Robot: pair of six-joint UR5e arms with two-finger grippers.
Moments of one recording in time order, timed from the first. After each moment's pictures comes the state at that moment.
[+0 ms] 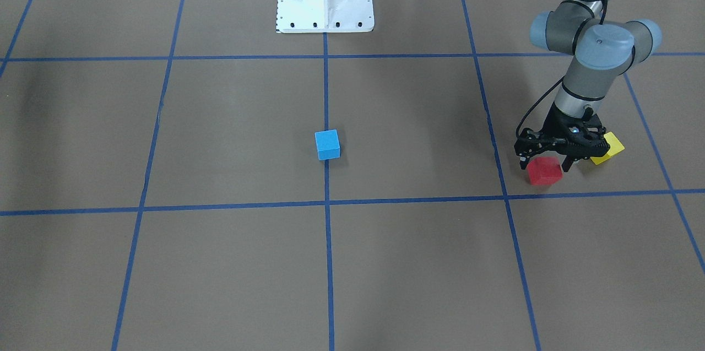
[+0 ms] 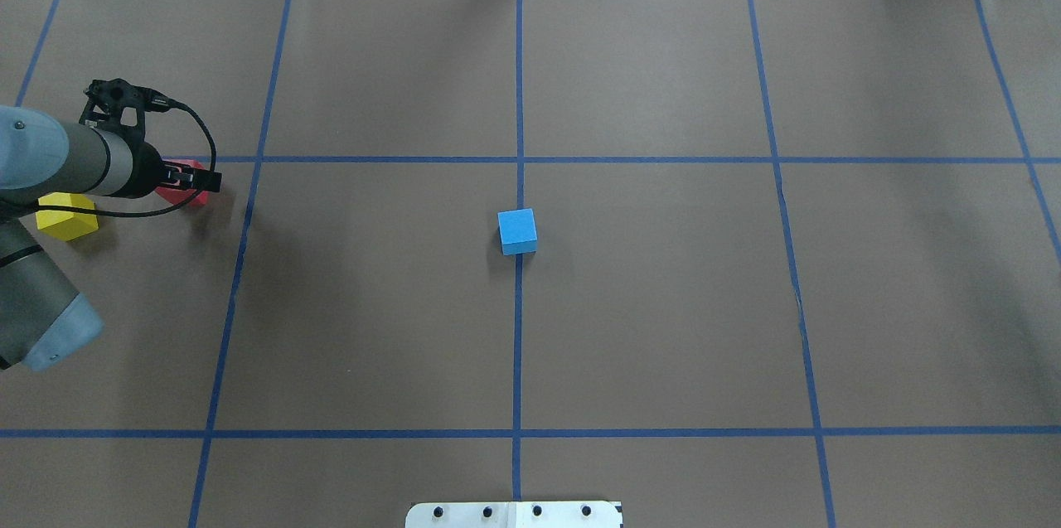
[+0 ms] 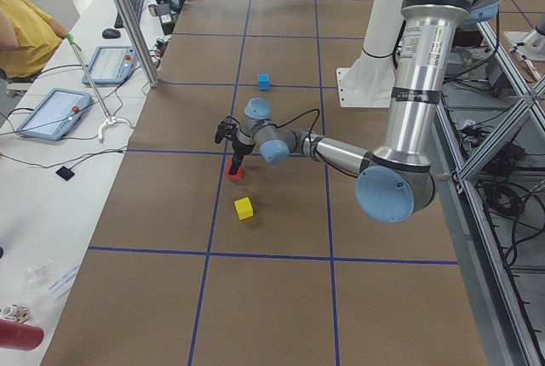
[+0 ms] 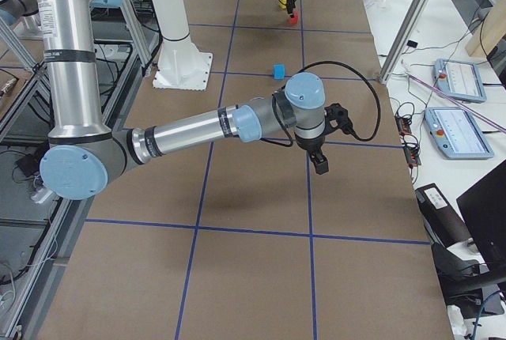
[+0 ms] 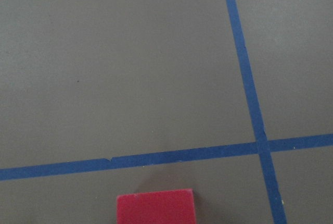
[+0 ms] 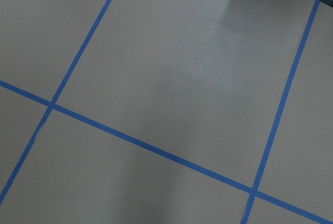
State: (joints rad) left arm -0.82 -1.72 -1.57 -2.23 -1.80 -0.84; right arm 1.52 -1.51 1.81 -1.47 2.39 -0.06
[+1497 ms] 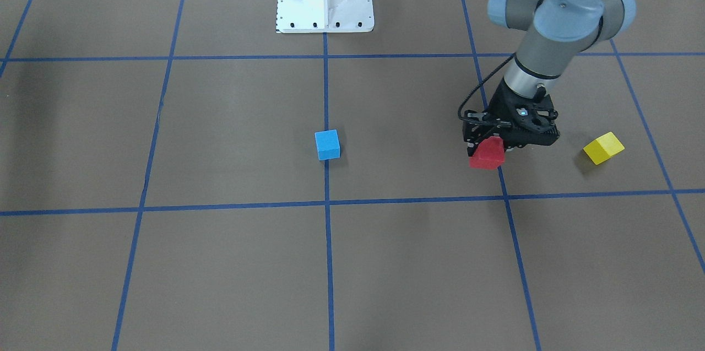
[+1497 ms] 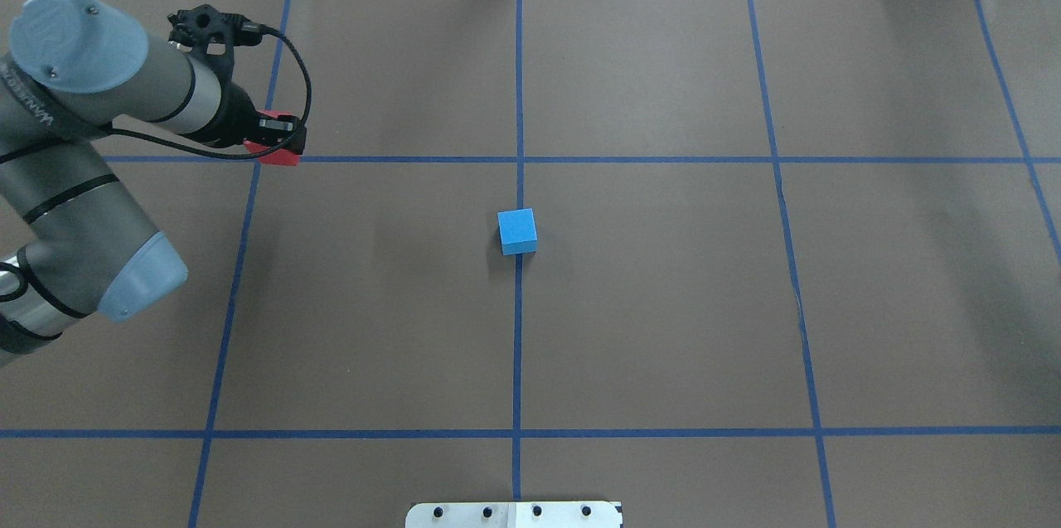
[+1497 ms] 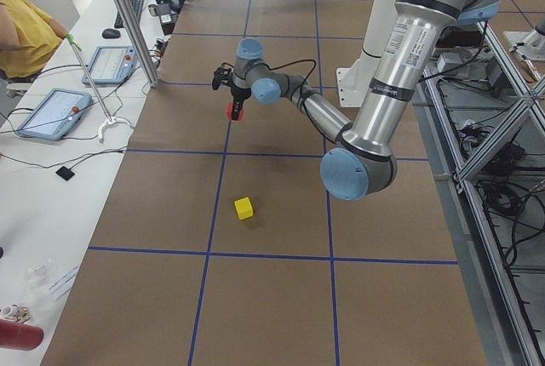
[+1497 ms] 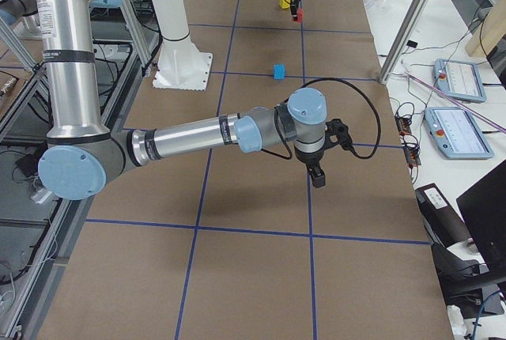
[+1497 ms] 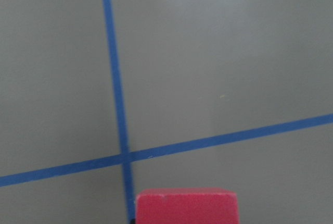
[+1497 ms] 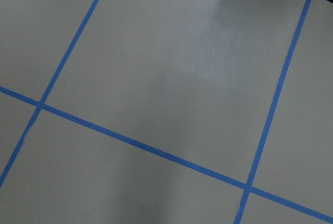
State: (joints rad) left arm -0.80 -2.02 -1.79 -1.75 -1.94 -0.97; right arm 1.52 -1.53 1.75 -1.47 2.38 -0.06
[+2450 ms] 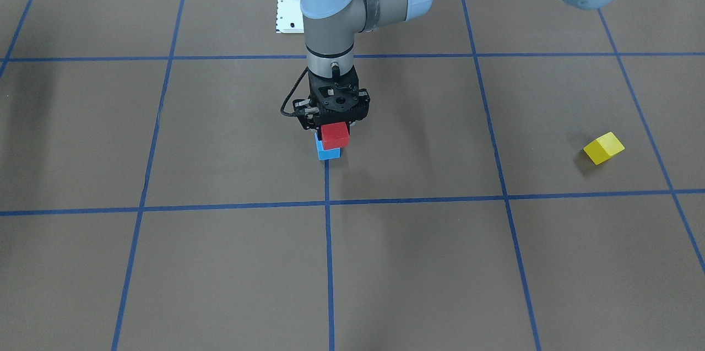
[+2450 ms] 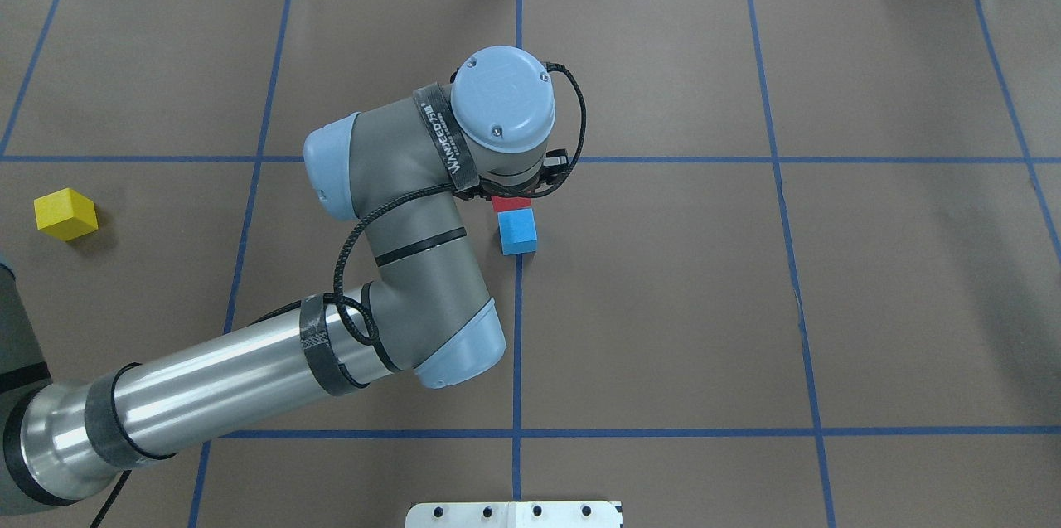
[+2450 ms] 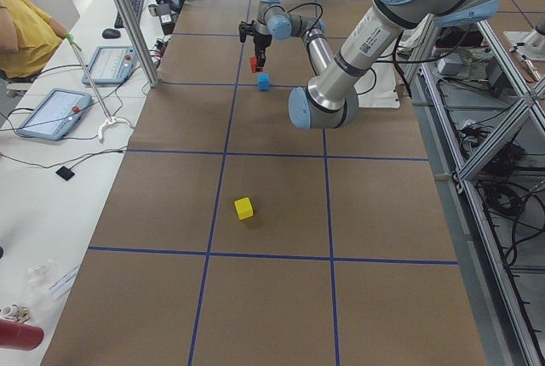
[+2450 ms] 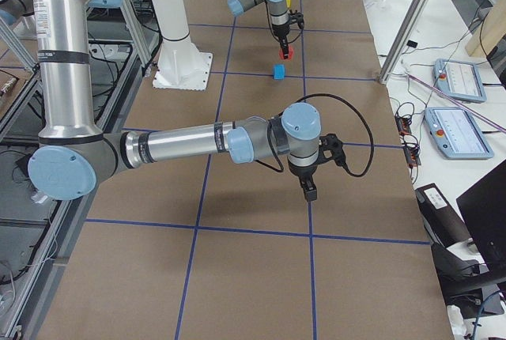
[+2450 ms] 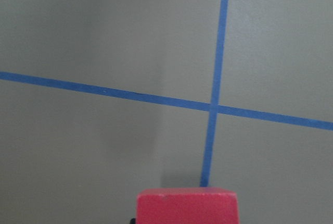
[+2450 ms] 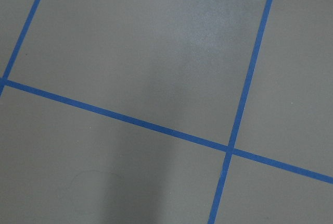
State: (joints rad) left arm -0.52 -2.52 -1.48 -1.50 -1.72 -1.38; right arm 1.54 -1.55 1.74 -1.47 2.38 -0.06
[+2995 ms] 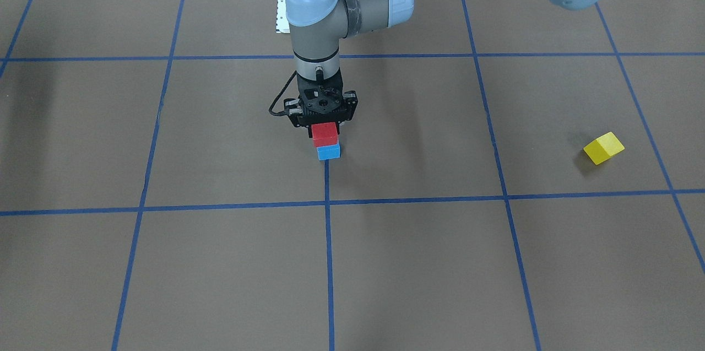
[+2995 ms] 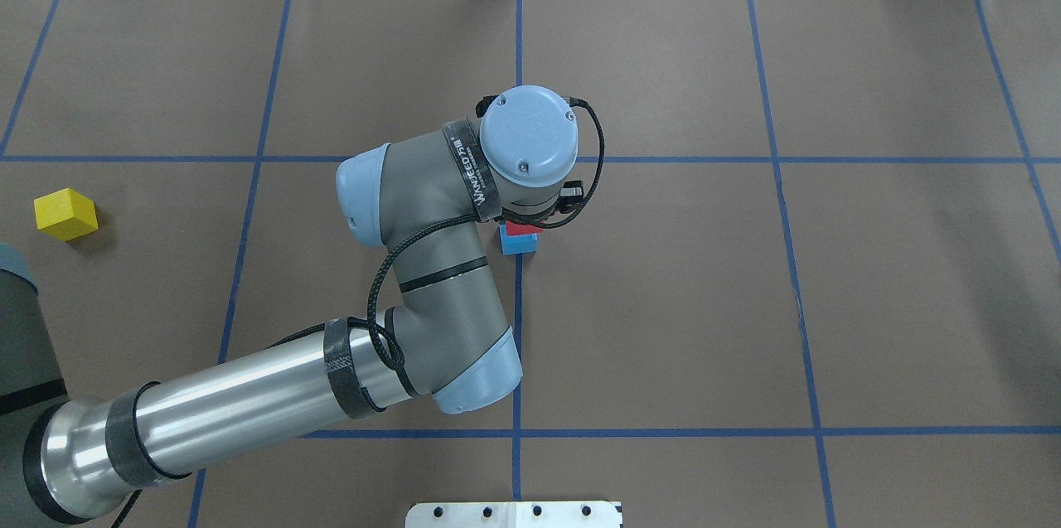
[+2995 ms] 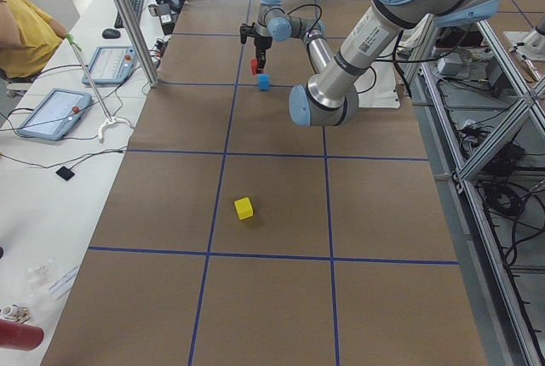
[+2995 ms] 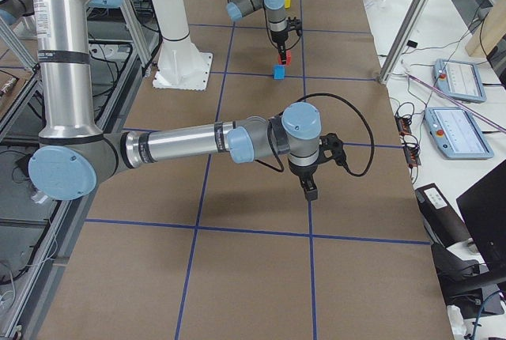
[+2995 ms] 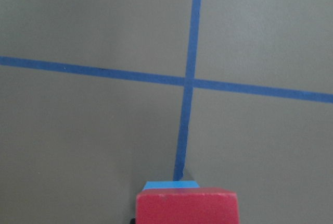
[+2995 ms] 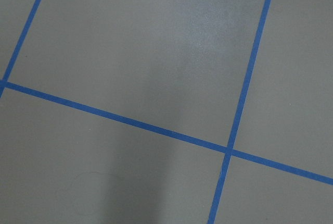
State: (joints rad) left arm -0.48 -2.52 -1.45 -1.53 -1.71 -1.34; right arm 1.54 -1.55 1.74 -1.47 2.38 -0.06
